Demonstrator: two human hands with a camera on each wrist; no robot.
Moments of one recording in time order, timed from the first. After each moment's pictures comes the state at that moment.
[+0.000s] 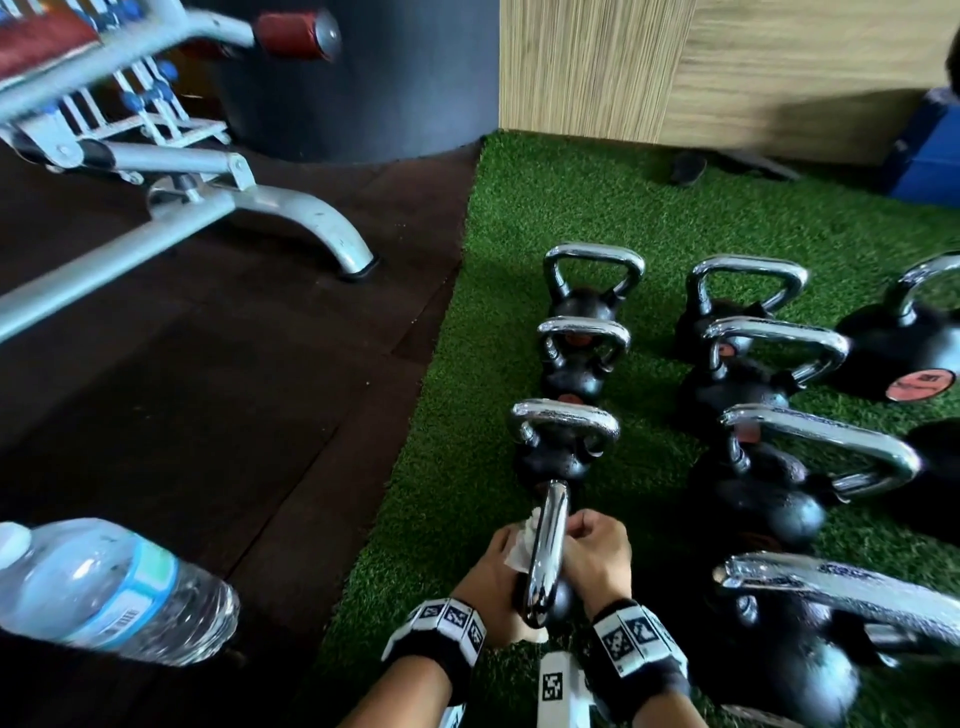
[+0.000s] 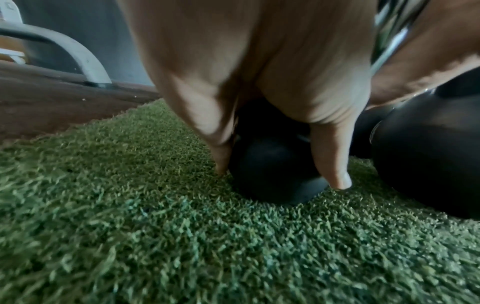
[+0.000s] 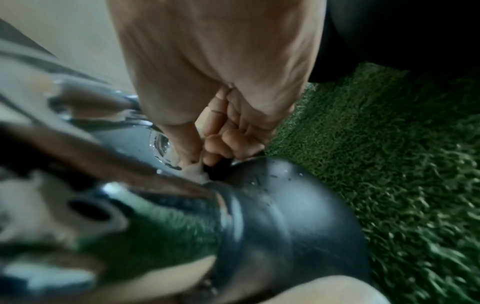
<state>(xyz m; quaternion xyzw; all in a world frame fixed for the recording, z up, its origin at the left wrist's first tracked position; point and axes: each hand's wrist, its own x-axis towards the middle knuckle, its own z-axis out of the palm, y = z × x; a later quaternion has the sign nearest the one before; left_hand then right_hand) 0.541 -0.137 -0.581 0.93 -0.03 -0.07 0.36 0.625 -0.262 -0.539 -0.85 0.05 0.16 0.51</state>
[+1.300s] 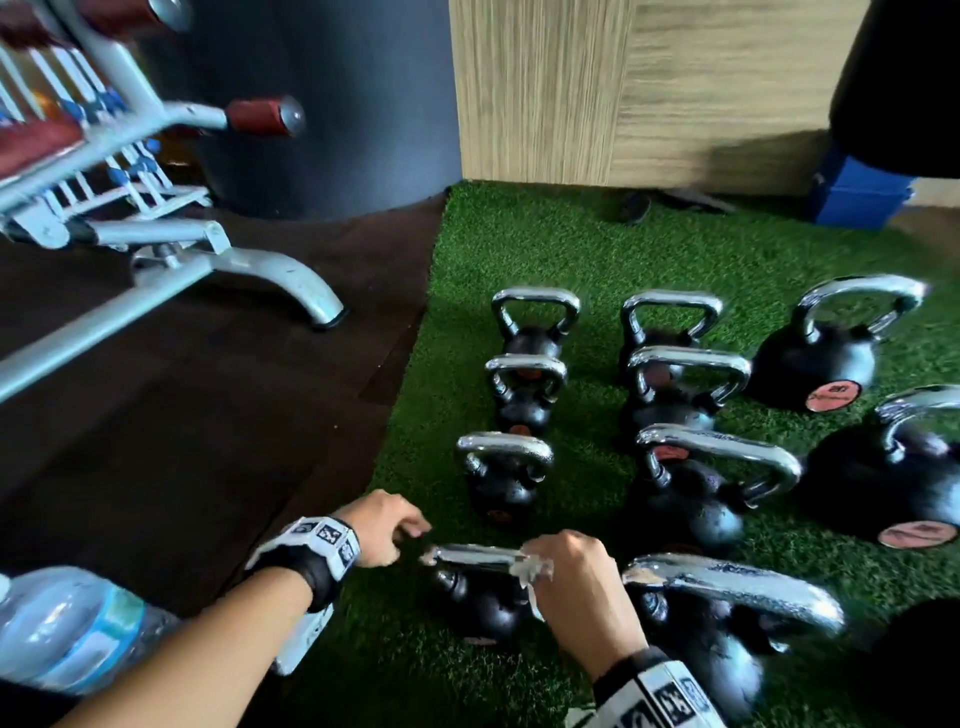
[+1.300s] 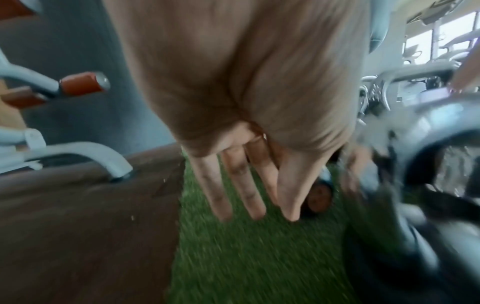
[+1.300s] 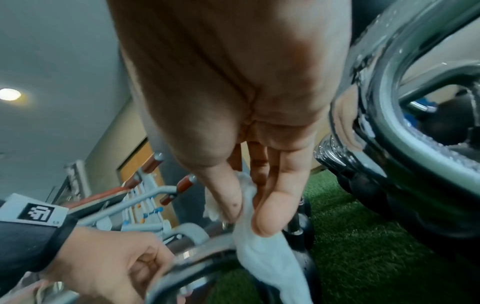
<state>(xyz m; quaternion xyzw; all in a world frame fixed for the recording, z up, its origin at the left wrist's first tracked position) 0.577 -0.051 -0.451 0.94 0.07 -0.27 0.18 0.600 -0.333 -0.424 -0.92 -0.22 0.14 0.29</state>
